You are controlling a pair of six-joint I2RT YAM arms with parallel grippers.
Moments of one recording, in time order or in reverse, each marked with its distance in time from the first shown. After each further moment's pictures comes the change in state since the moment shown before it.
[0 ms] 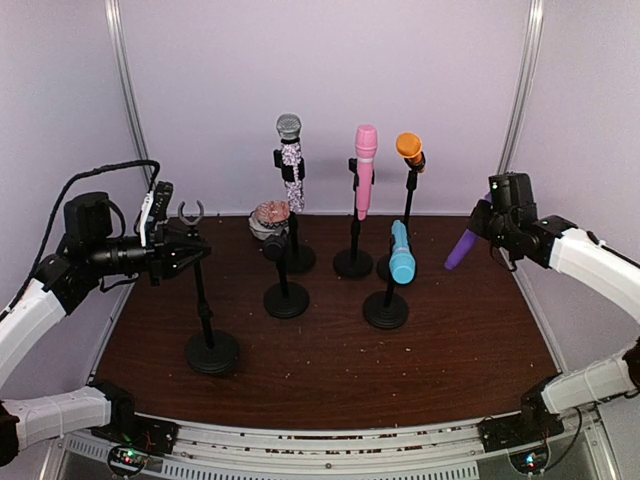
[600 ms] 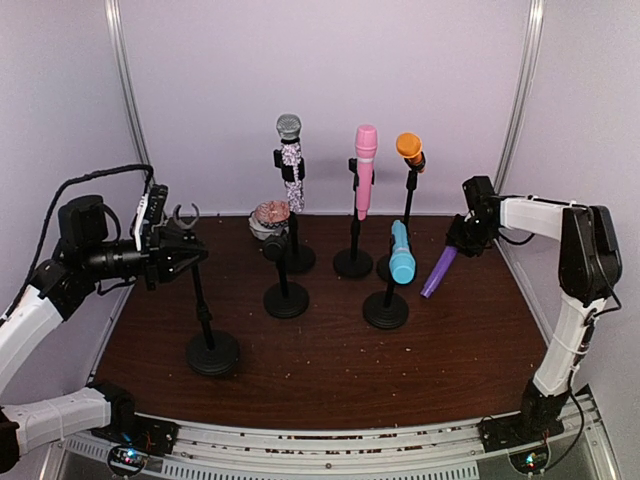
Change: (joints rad) left arm 0.000 -0.043 -0.016 0.006 0.026 0.010; right arm -0.228 0.622 0.369 -0.188 -0.476 0.083
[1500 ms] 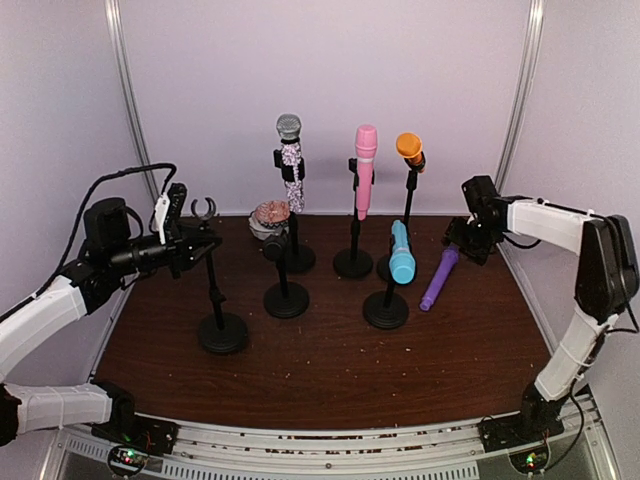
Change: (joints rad) left arm 0.000 0.163 -0.089 0.301 -0.164 0.007; right arm 0.060 -0.121 -0.079 -0.076 0.073 0.035
